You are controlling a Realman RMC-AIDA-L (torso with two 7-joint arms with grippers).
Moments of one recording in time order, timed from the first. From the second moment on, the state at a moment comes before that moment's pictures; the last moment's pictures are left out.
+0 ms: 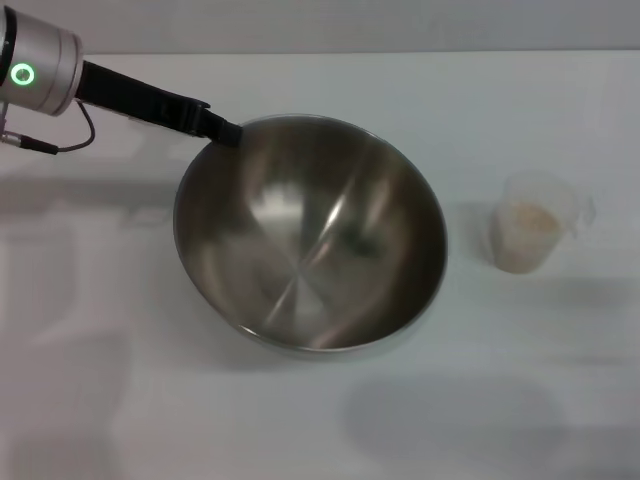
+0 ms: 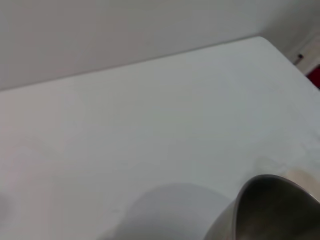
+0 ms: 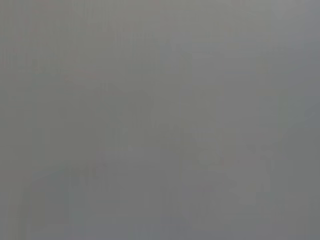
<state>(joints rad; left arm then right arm) -0.87 -1.92 -2.21 -0.70 2.24 -1.43 0.85 0.12 2.09 0.61 0.18 -2.06 -1.69 0.17</state>
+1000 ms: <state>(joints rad) -0.80 -2.01 -2.18 -0.70 2.23 -1.45 0.95 0.13 2.08 0.59 0.18 -2.06 -1.67 0.17</state>
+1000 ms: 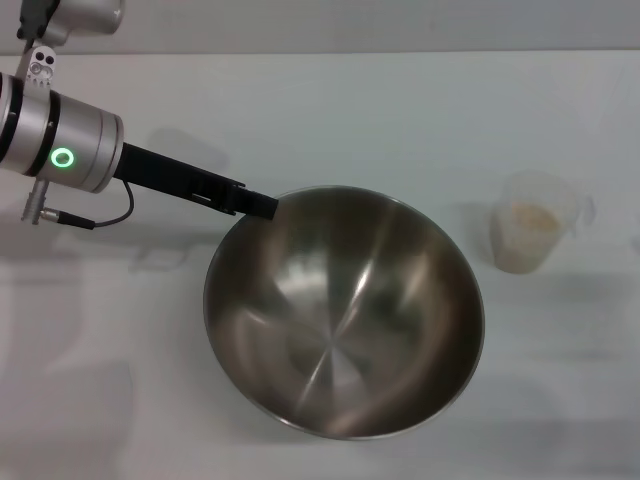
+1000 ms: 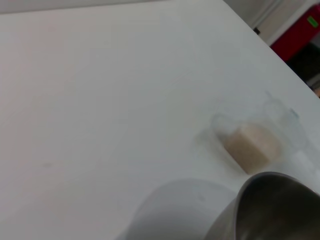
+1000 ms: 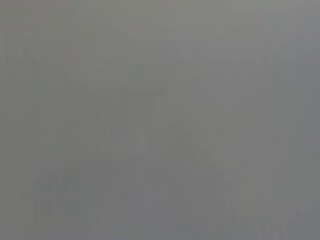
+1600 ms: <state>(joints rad) -0.78 -2.03 -2.19 -0.74 2.20 -1.39 0.96 0.13 2.08 0.59 0.18 -2.06 -1.67 0.17</state>
